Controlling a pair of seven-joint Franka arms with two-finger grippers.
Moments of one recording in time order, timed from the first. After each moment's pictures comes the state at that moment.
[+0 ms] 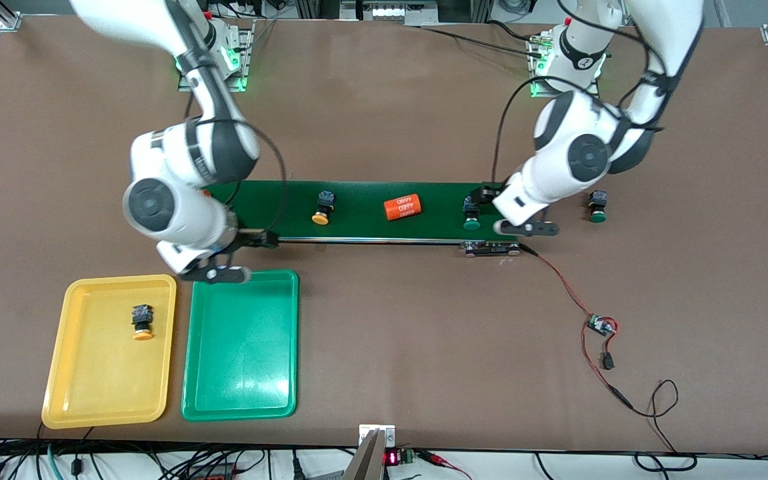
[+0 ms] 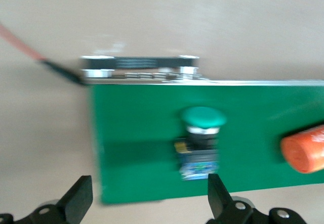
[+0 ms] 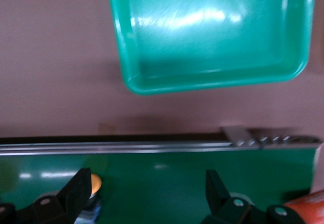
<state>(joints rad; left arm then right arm) -0.03 0.23 -0.34 -2.09 -0.16 2.16 -0.32 0.60 0.48 -0.23 -1.62 0.22 1.95 0.38</state>
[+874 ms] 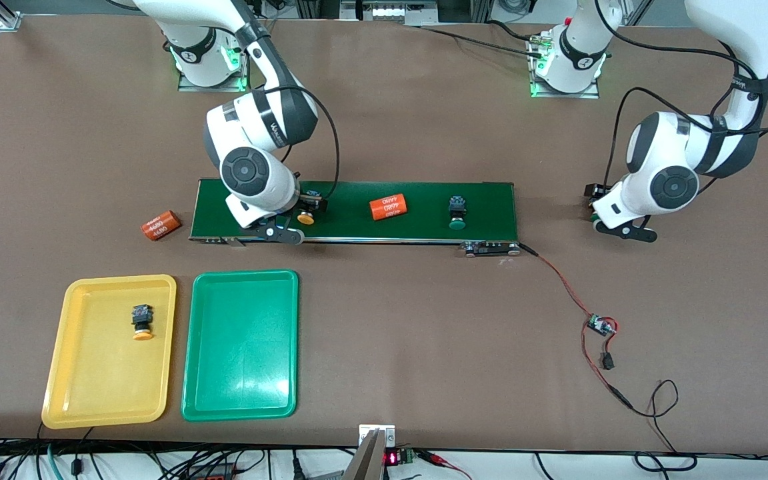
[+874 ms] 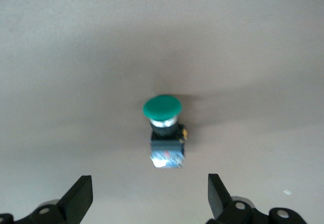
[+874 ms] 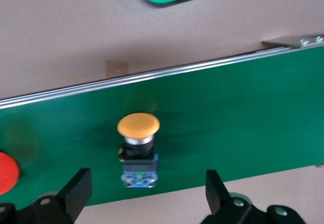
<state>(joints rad) 0.04 0.24 -0.04 -2.29 0.23 2.17 0.08 0.72 0.44 -0.19 -1.76 0.22 1.97 0.64</state>
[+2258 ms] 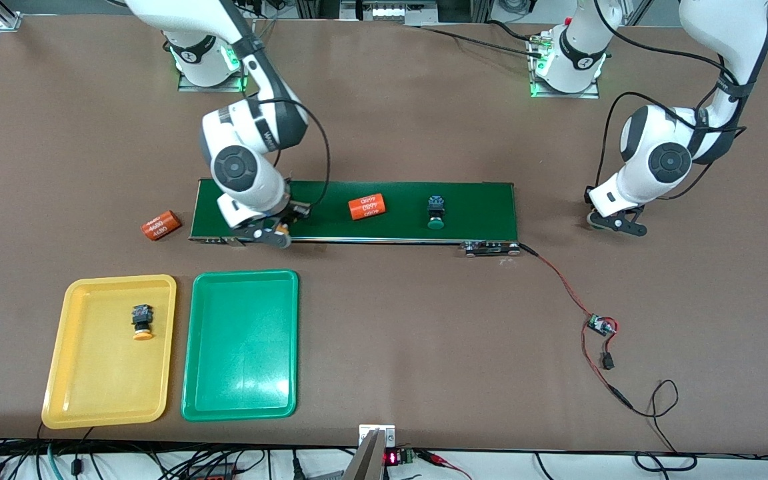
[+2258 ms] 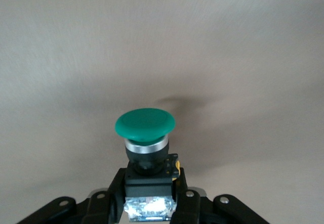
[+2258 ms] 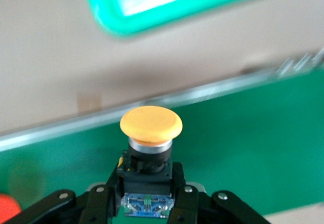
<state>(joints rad) 0.05 0.24 -0.05 -2.40 0.22 2.45 0.14 0.64 0.42 -0.19 -1.87 0.10 2.16 0.65</state>
